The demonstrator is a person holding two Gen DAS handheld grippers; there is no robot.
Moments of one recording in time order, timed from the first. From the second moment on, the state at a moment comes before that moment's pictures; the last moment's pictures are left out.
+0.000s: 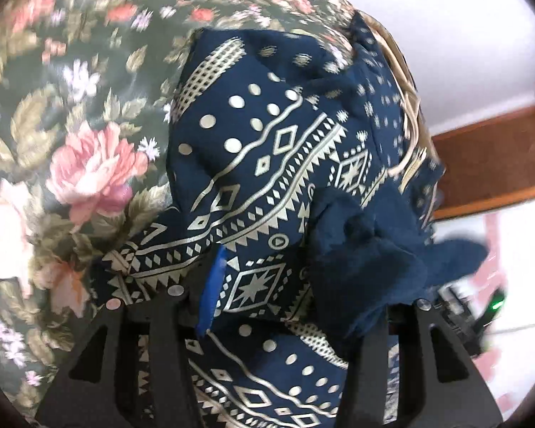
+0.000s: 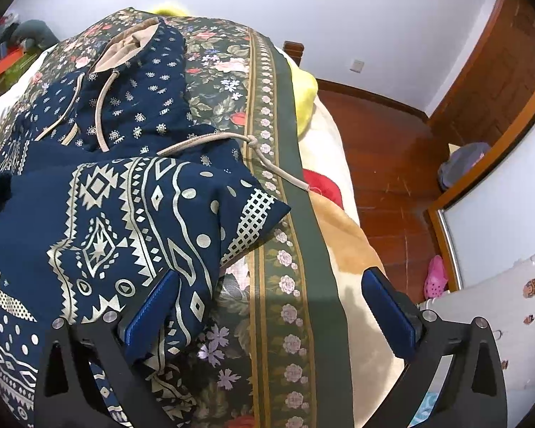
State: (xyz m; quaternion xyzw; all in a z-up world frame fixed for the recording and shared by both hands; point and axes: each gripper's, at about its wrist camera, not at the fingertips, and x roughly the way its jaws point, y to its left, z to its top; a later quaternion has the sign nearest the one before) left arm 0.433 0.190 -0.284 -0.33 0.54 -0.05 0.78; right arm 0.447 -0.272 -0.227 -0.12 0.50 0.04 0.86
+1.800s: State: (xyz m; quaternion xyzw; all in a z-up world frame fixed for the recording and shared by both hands) left arm 0.425 0.167 -0.225 -0.07 0.51 -0.04 0.86; right arm 0.448 -0.210 -0.218 -0.09 0.52 0.12 0.84
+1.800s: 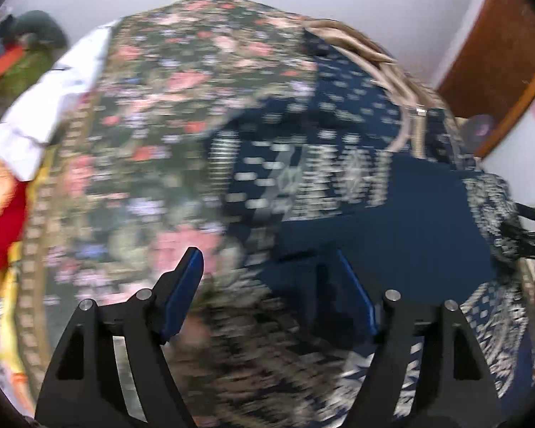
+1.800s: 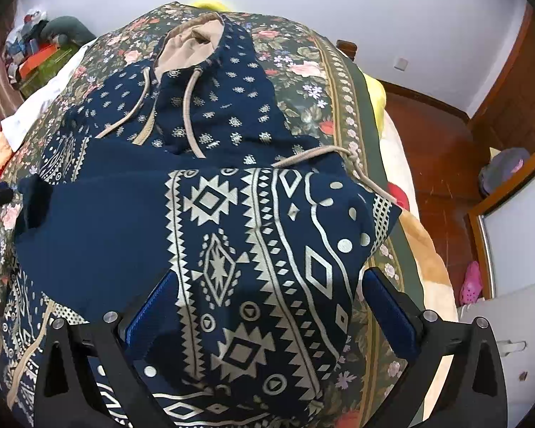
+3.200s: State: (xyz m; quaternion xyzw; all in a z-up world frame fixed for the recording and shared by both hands) left arm 0.464 0.160 -0.161 -0.02 0.47 -0.01 0.88; right arm 0.498 -0.200 -0.147 -0.02 0.46 0.16 0.87
